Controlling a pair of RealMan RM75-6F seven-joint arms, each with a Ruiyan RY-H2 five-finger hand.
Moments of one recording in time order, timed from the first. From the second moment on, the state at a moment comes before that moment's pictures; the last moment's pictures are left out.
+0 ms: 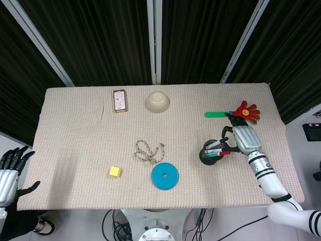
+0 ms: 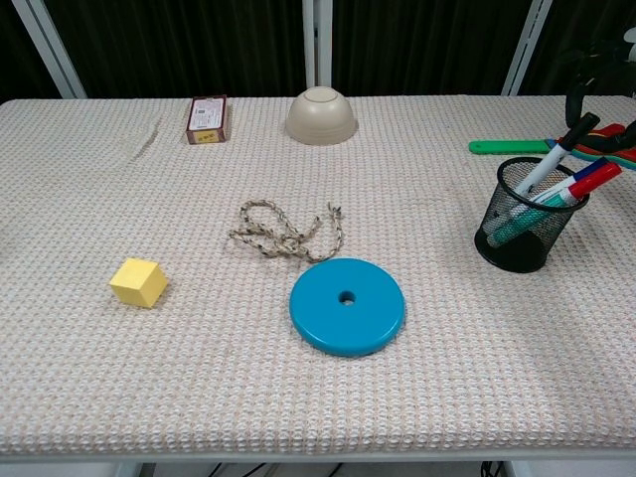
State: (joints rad) left arm -0.05 -1.10 0.00 -1.53 1.58 1.55 -0.11; right arm 0.57 -1.19 0.19 -1.66 -1.10 0.97 -0.11
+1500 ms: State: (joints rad) left arm -0.05 -1.10 0.00 -1.53 1.59 1.55 -0.10; right arm 0.43 -1.19 0.11 -1.54 -1.23 1.07 0.00
